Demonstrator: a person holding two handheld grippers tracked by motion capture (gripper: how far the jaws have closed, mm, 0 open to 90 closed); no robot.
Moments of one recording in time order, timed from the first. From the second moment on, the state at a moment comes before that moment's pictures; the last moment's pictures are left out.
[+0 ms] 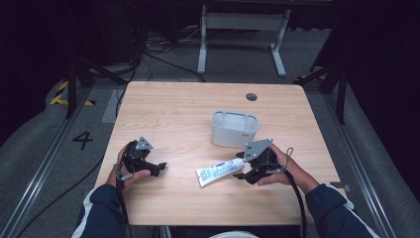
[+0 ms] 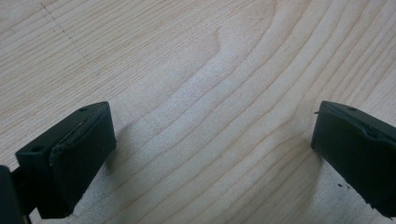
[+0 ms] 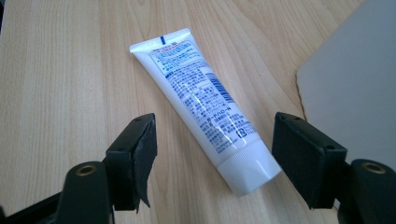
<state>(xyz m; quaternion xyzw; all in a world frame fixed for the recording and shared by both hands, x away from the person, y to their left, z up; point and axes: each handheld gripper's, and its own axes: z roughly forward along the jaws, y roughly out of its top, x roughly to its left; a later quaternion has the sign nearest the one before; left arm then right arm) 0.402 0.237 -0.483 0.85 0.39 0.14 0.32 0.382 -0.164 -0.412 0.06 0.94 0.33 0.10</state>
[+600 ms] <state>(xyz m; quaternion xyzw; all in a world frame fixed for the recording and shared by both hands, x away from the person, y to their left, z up) 0.402 0.237 -0.483 0.85 0.39 0.14 0.32 0.389 -0.116 -0.431 0.02 0.96 0.28 0.08</state>
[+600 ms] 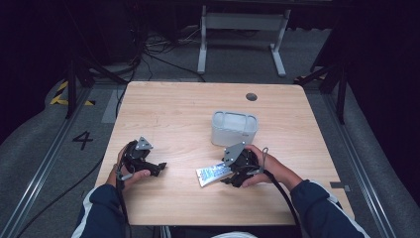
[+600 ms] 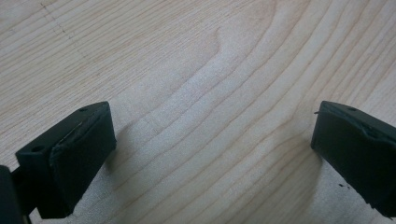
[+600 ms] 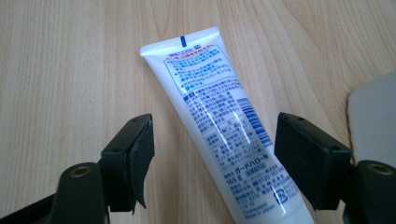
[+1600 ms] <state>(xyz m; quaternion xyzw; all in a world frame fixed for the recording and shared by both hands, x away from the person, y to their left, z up) 0.402 0.237 -0.483 0.85 0.39 0.14 0.32 0.402 -0.063 -0.448 -0.05 0.98 0.18 0.05</state>
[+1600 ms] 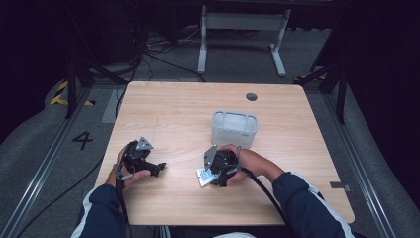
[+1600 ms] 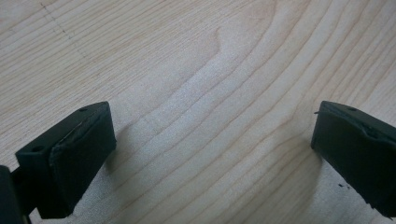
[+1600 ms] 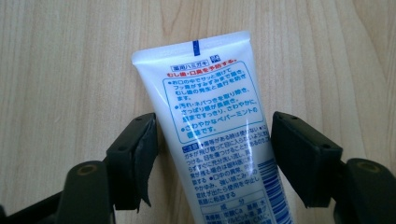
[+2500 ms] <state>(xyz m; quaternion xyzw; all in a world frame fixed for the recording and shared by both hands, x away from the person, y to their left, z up) 0.402 0.237 -0.483 0.85 0.39 0.14 0.32 0.404 -0.080 -0.435 -0.05 0.98 0.20 0.05</state>
